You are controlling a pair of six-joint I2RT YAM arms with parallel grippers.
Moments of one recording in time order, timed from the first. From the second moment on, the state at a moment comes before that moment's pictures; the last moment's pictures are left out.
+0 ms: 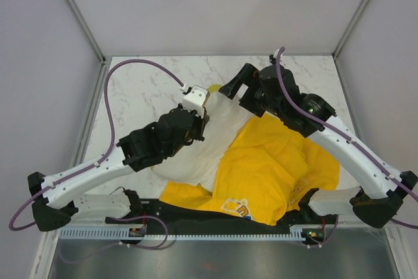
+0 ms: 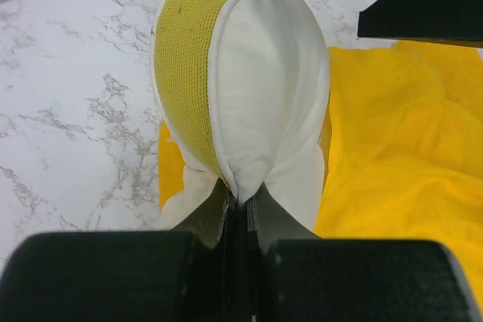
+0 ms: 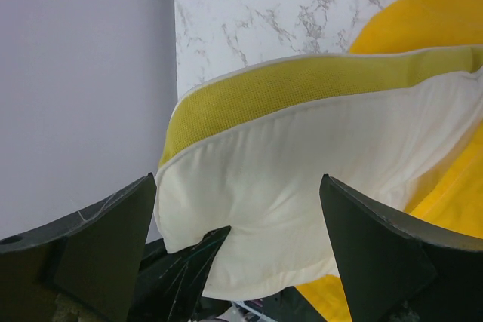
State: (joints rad) left arm -1.07 1.09 1.14 -0.44 -0.49 -0.27; right arm 0.75 1.28 1.51 -0.71 0.19 1.06
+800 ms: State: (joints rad) left arm -1.31 1.01 1.11 -0.31 -0.69 -0.07; right arm 0.78 1.28 1.40 -0.66 0.19 1.11
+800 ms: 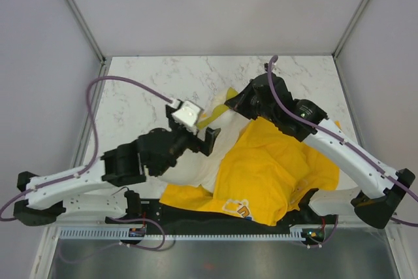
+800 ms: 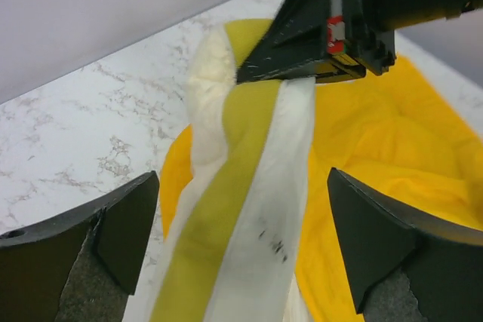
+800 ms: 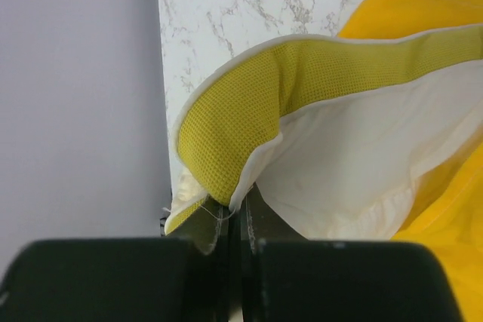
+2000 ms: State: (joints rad) left arm -0.54 1.30 0.69 -0.32 0.29 -0.55; right arm 0.75 0.85 1.33 -0.81 0.24 0.74
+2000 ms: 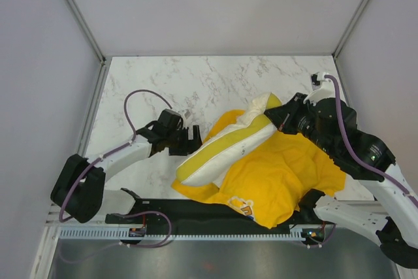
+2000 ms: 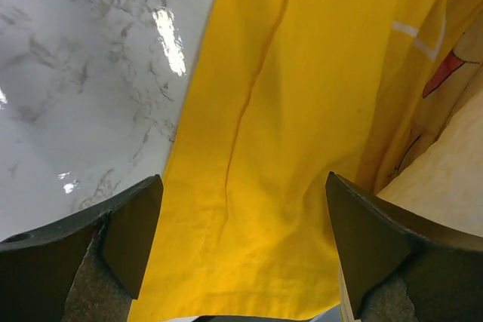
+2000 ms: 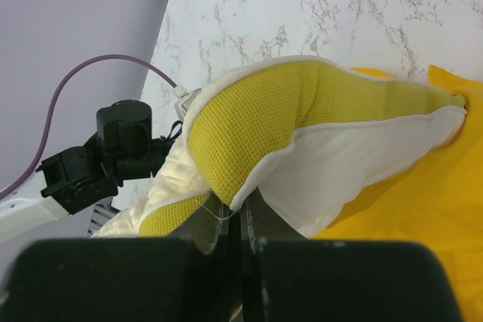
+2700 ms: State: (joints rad) left arm -0.67 1.63 0.81 -0.22 0.22 -0.61; right arm 0.75 0.85 1.33 -0.81 0.22 0.74
